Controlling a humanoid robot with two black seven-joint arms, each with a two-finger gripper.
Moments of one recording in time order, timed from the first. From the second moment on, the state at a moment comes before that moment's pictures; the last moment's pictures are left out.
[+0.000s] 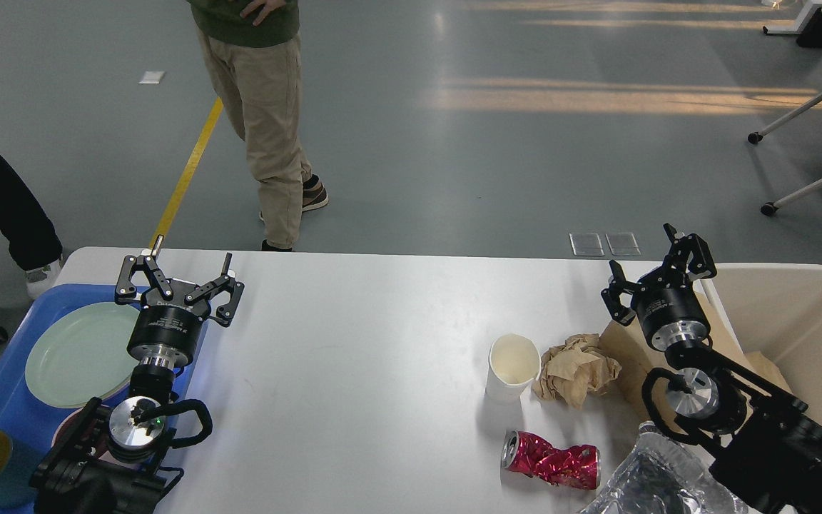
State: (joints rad) left arm -0.33 0.01 -1.49 -0.76 0.15 -0.52 -0.15; right arm 0.51 -0.29 0.67 0.77 0.09 0.11 0.53
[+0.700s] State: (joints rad) left arm -0.33 0.01 -1.49 -0.76 0.15 -0.52 -0.15; right arm 0.50 -0.42 0.80 0.79 0.09 0.14 0.53
